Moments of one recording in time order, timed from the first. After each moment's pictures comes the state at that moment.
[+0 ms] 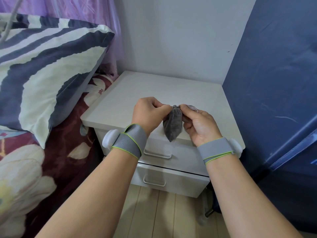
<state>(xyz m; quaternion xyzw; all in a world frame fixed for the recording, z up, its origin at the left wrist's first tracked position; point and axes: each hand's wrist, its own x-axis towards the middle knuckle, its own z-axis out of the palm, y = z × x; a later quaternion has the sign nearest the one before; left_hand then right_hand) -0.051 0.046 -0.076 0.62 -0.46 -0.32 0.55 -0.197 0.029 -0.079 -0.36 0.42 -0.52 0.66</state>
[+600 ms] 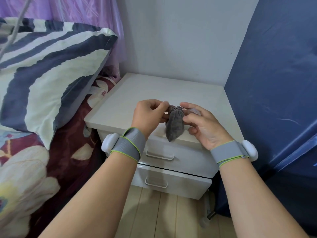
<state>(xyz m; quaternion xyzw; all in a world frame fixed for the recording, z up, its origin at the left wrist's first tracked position) -0.051 0.061 -0.066 0.56 -0.45 -0.38 0.58 -0.213 0.030 -0.073 -0.52 0.41 -0.42 0.62</state>
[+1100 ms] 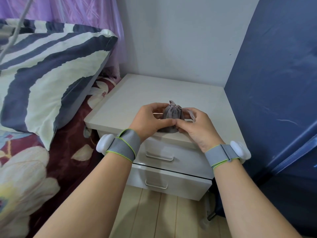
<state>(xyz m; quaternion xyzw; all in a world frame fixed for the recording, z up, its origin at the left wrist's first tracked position) -0.035 0.058 -0.082 0.54 -0.56 -0.39 0.50 -0.201 0.033 -0.085 -0.60 0.46 -0.44 0.48</state>
